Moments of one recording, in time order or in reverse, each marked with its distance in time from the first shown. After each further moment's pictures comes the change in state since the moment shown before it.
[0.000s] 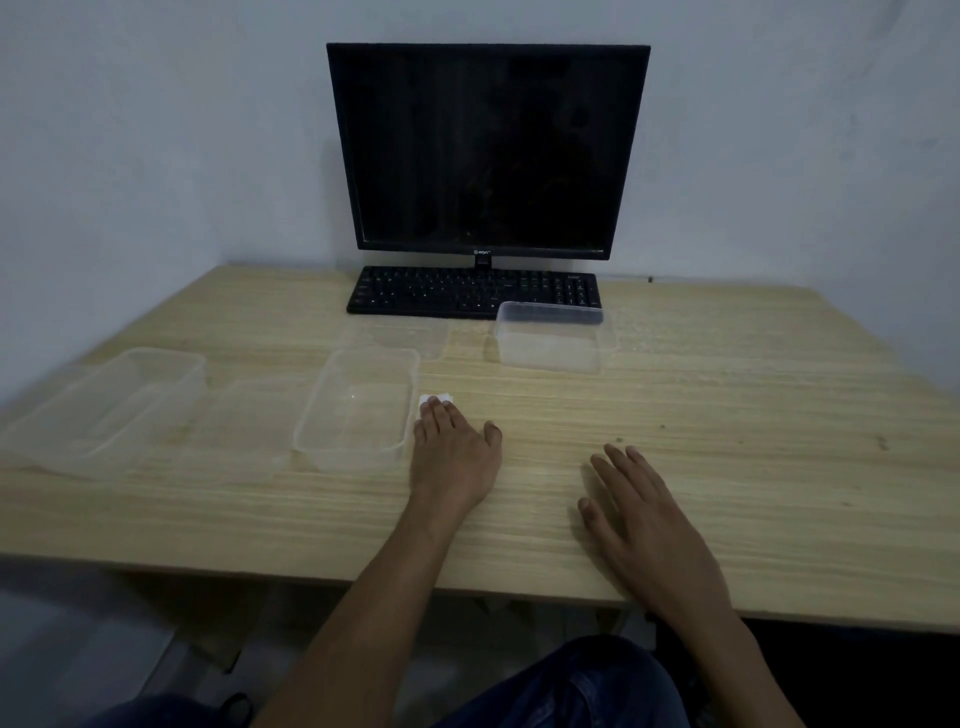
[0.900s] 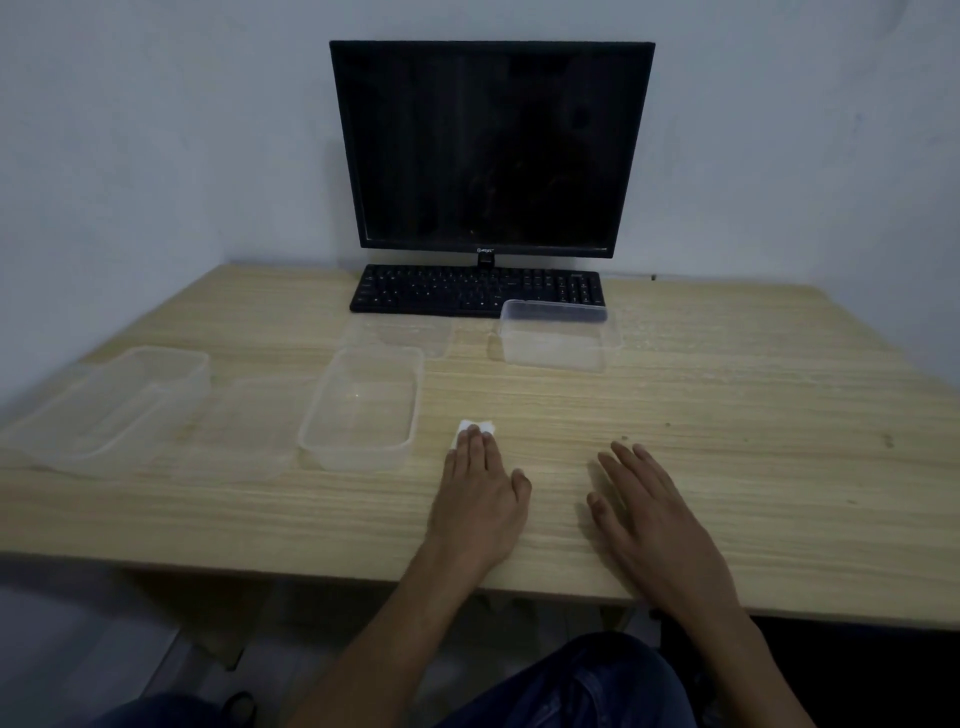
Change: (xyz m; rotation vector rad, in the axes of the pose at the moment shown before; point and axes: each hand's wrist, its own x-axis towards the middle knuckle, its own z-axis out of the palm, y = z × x) left_hand -0.053 0.001 0.012 0.050 -0.030 0.211; right_hand 0.001 0.001 0.001 0.056 0.030 -0.007
